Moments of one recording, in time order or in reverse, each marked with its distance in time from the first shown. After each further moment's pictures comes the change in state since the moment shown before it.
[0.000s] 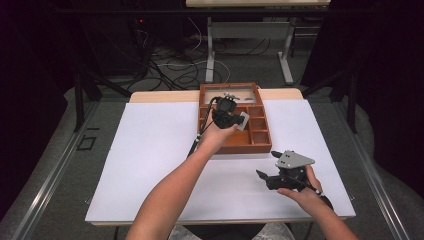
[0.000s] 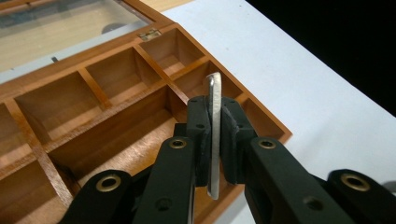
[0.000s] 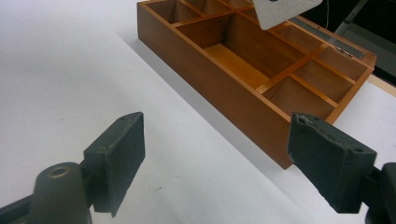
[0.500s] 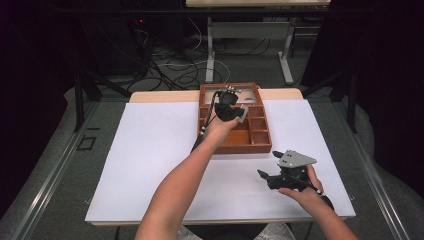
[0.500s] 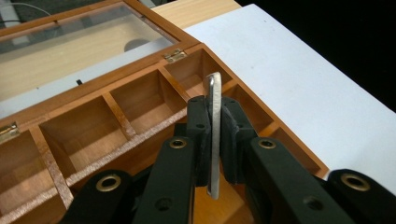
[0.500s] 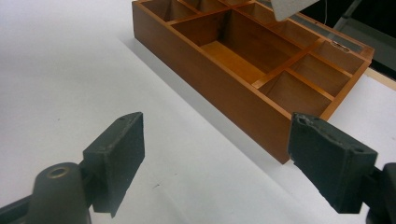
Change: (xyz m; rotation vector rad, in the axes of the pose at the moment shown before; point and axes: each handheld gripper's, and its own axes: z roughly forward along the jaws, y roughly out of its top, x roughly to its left) left arm 0.013 0.014 0.022 -0.032 0.063 -0.005; right arm -0.002 -0.003 -0.001 0.007 -0.009 0.028
